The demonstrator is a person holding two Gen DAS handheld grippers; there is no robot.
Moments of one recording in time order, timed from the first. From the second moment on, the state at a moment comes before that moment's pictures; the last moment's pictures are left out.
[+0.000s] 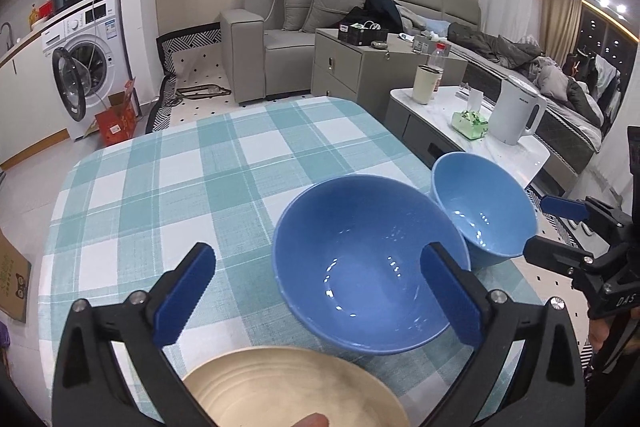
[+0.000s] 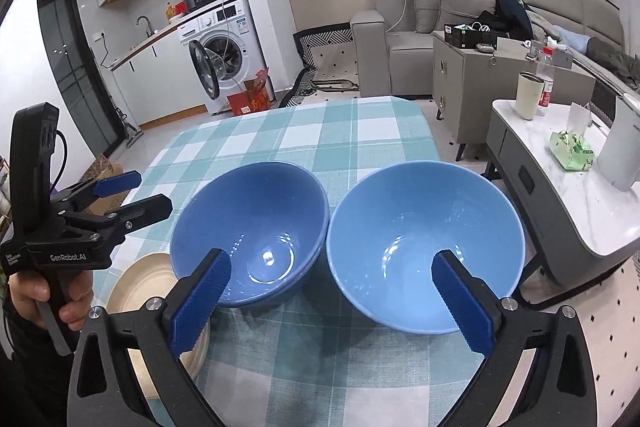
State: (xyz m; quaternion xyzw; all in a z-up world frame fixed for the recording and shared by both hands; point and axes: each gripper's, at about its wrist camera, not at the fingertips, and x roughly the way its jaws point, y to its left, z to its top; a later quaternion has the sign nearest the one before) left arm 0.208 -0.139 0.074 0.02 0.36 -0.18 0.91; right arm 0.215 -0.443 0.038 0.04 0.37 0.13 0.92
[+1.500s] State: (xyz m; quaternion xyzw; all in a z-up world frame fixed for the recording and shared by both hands) left arm 0.265 -0.278 0.067 0.10 0.38 -0.27 0.88; right arm 0.228 -0.547 0.009 0.10 0.41 0.06 0.91
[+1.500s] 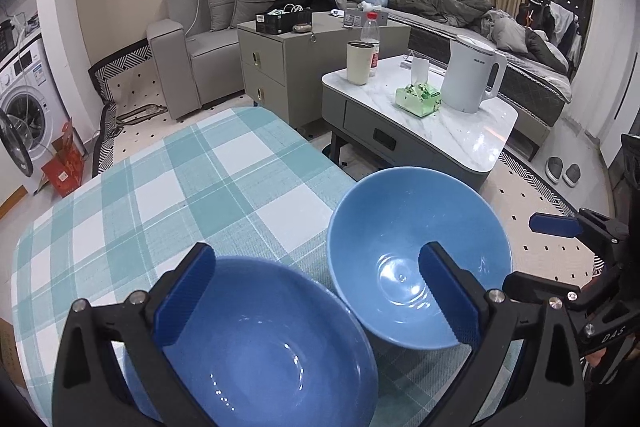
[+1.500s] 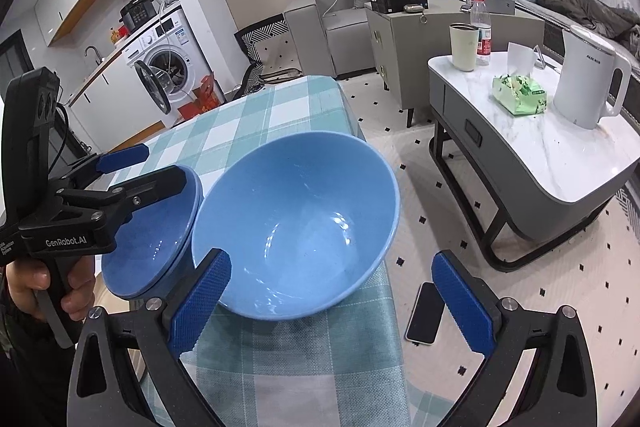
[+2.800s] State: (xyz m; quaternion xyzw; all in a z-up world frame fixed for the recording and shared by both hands) left arm 0.297 -0.325 0.028 0.15 0.43 -0.29 0.84; right arm 0.241 -0.539 -0.019 0.12 0.44 0.08 0.89
